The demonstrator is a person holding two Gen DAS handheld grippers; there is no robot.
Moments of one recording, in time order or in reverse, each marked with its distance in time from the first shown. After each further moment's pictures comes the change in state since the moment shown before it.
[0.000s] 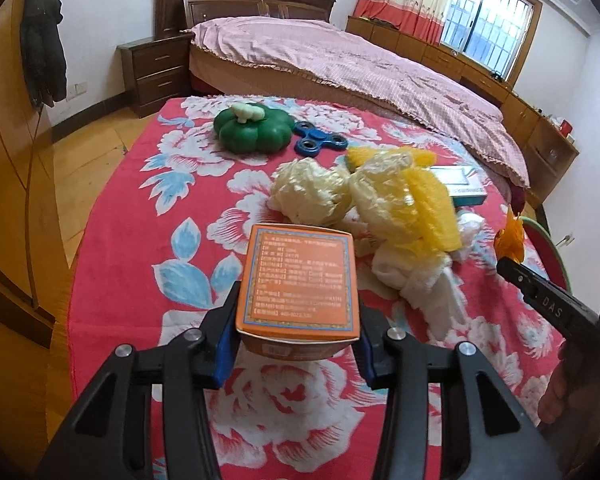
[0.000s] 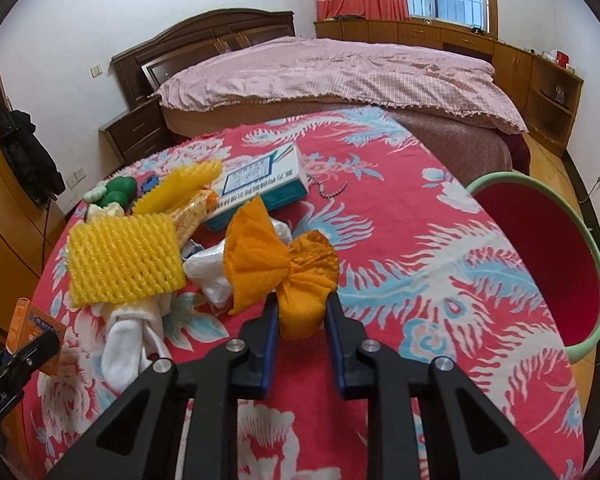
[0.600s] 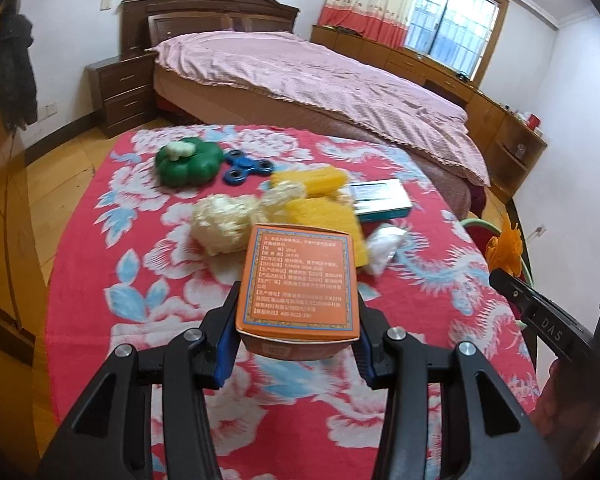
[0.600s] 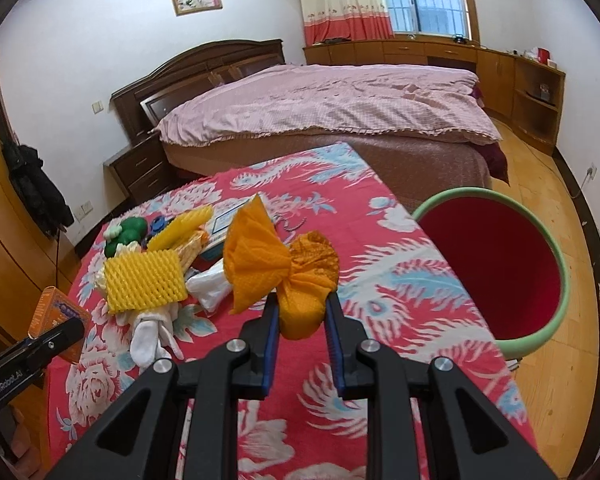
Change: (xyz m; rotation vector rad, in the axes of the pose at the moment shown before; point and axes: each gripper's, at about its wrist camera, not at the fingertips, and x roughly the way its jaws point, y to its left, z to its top) left arm -0.028 -0.061 0.013 0.075 -0.036 -0.100; right arm -0.067 -0.041 -0.001 0.072 -0.092 0.019
